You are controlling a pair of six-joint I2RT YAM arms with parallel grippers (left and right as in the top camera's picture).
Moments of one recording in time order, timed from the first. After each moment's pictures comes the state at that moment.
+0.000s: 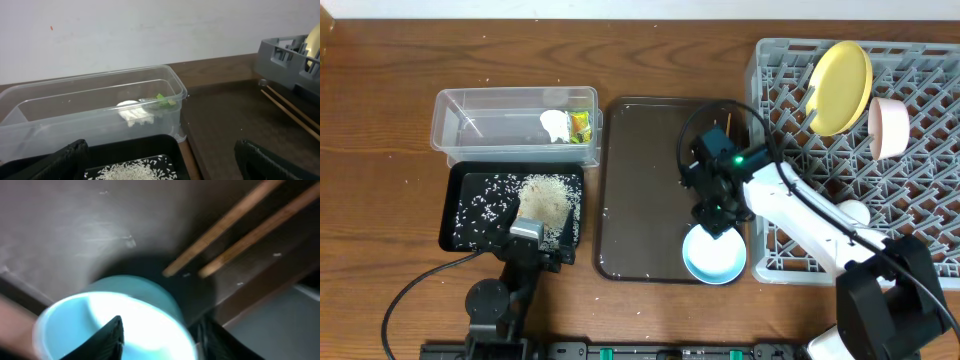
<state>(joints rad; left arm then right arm) -0.05 0.01 0.03 -0.11 0.18 0.04 0.54 1.70 1.14 -0.96 -0.06 -0.10</state>
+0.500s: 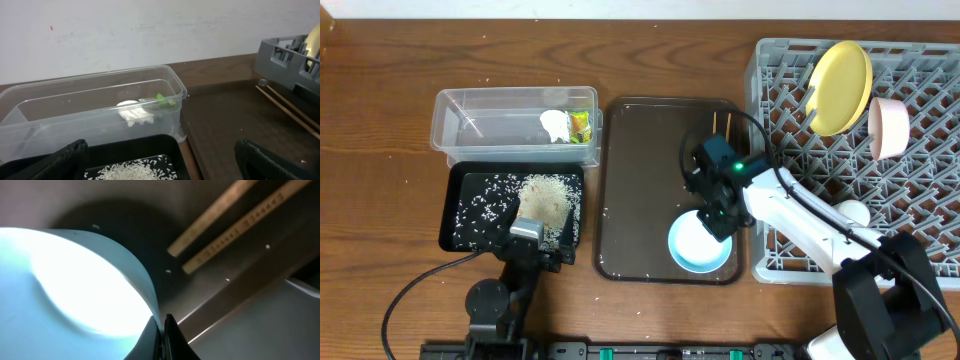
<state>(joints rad) -0.05 0.01 0.03 -0.11 0.18 0.04 0.54 1.71 1.10 -0.93 -0.01 -0.10</state>
